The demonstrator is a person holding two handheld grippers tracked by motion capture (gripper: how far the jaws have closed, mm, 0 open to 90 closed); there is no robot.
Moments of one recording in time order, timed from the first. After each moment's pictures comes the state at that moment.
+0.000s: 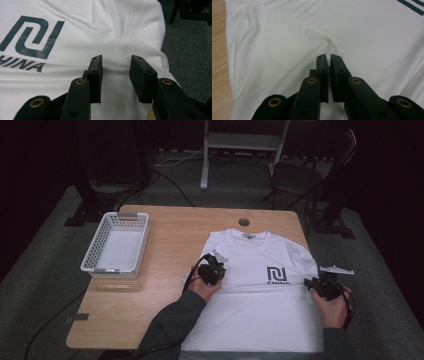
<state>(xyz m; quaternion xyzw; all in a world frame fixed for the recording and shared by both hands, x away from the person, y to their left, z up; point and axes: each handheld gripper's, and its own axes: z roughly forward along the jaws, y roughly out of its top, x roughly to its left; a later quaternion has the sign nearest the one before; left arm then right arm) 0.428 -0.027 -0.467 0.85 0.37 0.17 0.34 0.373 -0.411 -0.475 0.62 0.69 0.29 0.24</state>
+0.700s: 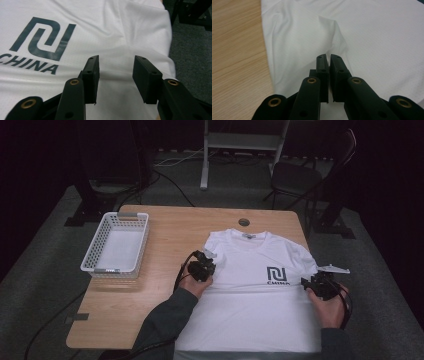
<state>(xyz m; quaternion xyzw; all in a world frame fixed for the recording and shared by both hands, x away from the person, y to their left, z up) 0.437 0.005 -0.463 0.83 0.40 0.18 0.33 0.372 -0.396 -0.468 0.61 0.70 0.28 0.25</state>
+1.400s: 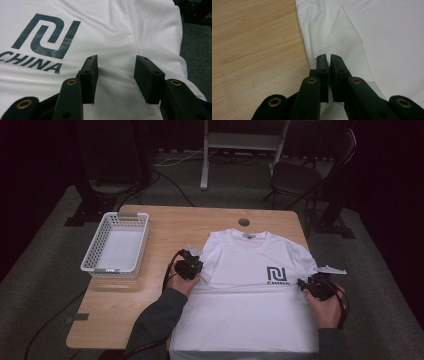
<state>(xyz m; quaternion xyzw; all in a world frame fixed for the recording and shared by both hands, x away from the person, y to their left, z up) 0.440 0.042 -0.463 0.81 0.44 0.19 0.34 0.374 -0.393 -0.477 0.60 0.70 0.29 0.24</state>
